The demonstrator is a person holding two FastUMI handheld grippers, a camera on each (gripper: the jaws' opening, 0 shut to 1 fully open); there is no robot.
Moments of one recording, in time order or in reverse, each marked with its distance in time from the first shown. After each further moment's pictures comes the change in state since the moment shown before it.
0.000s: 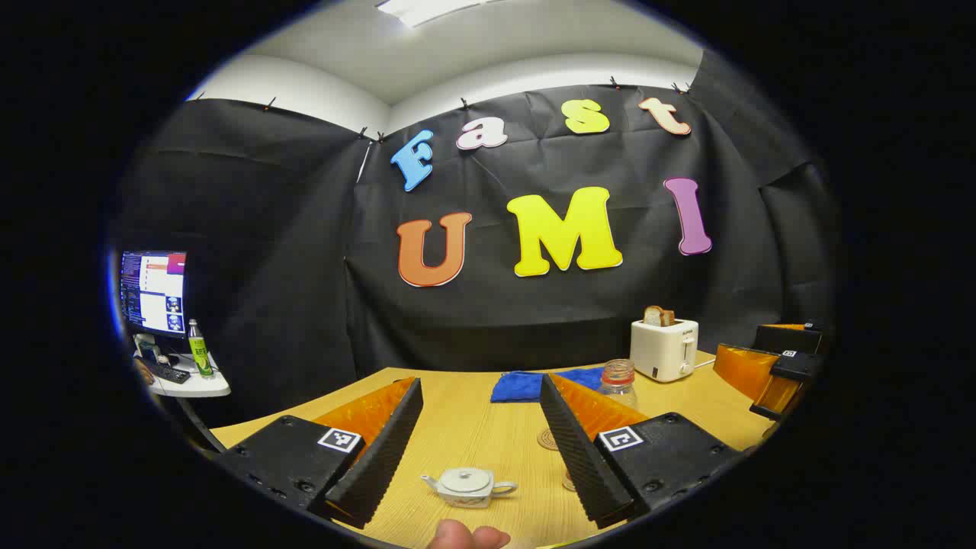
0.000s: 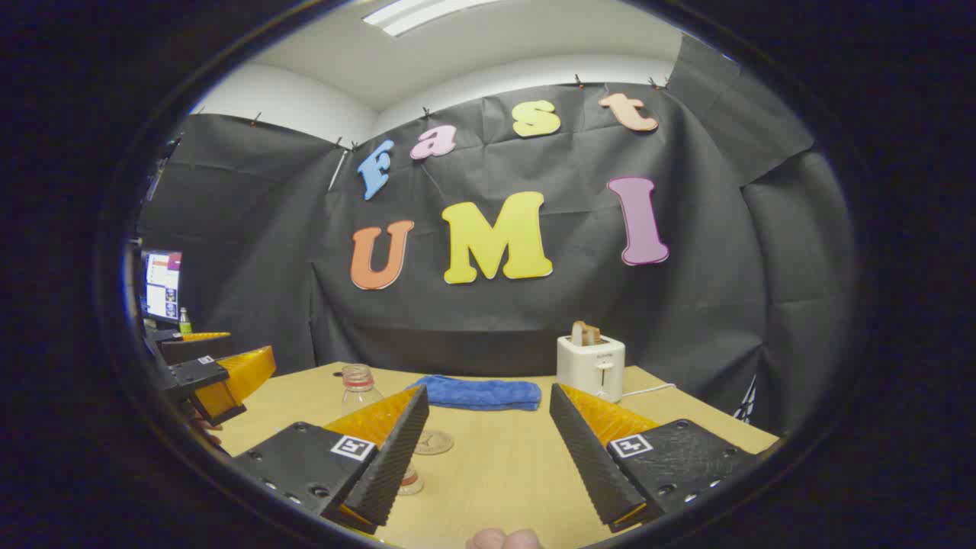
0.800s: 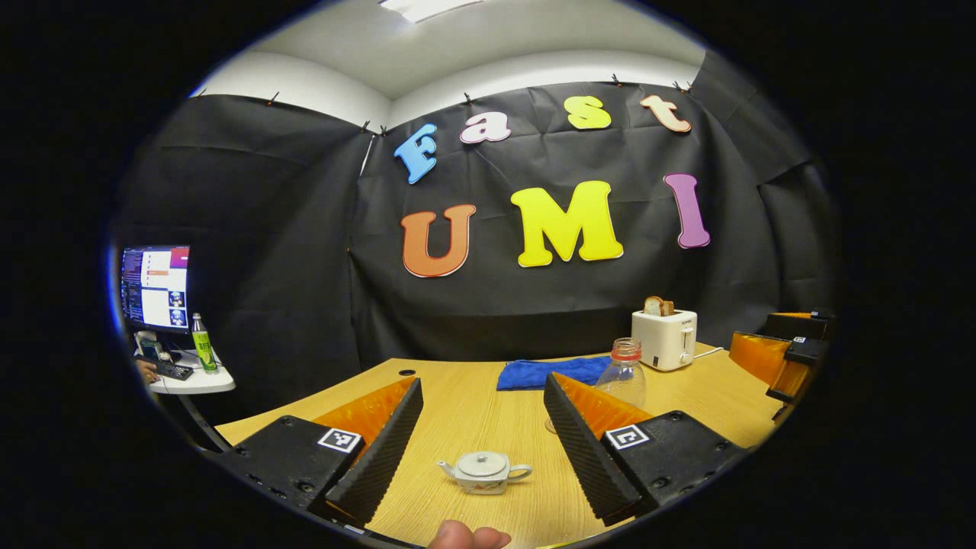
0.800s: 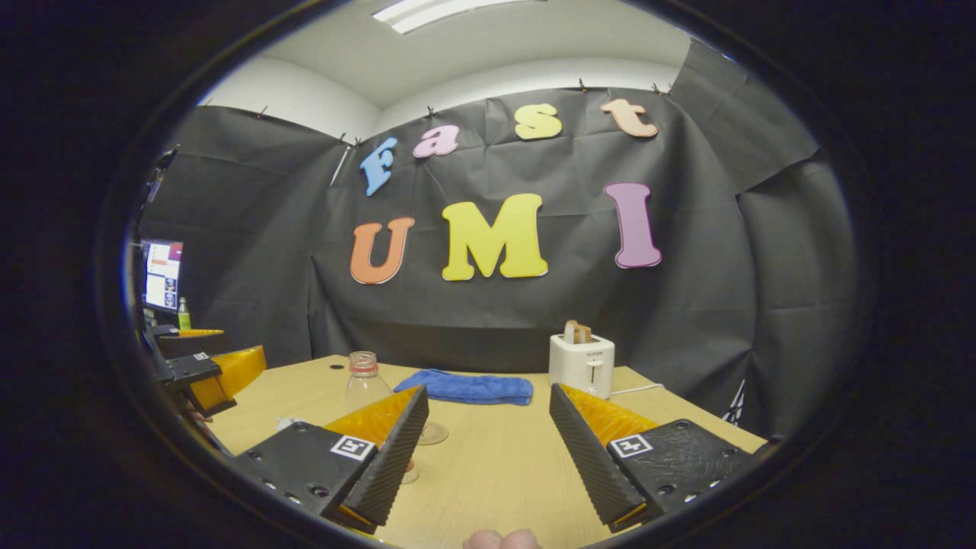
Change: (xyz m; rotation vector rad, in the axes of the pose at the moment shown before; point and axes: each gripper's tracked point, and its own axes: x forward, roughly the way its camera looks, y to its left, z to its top) left arm -0.017 0.021 -0.022 -0.024 0.046 -0.014; right arm -0.023 0.006 -0.008 -0.022 0.011 -0.011
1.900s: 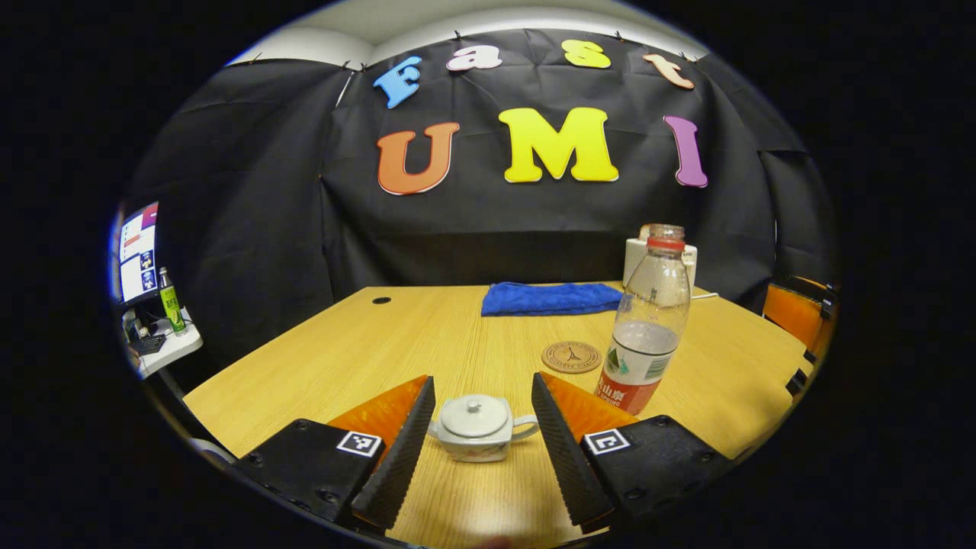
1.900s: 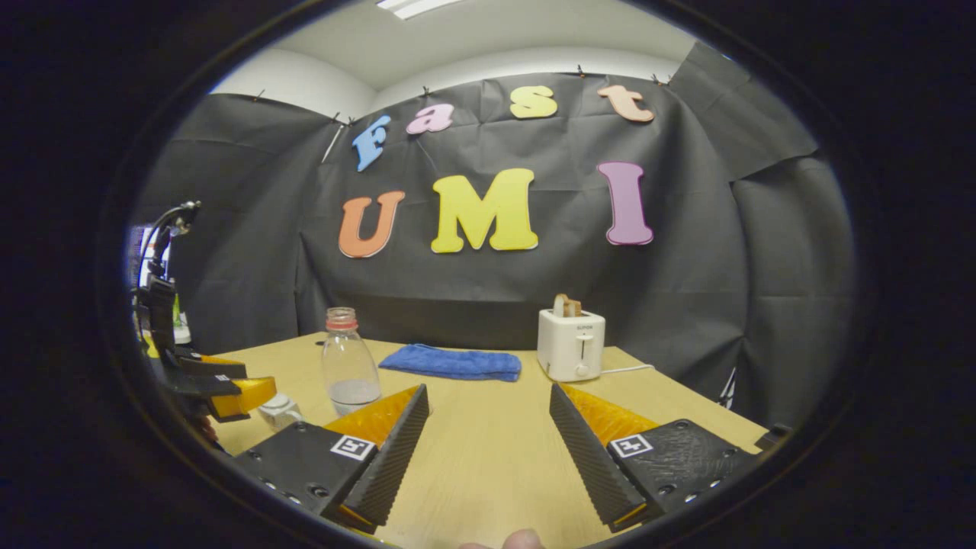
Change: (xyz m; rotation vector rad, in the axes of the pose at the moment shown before) left arm 0.037 -0.006 -0.104 0.005 0.314 -0.087; right arm 0.008 -0.020 -0.044 -0.031 0.078 -0.065
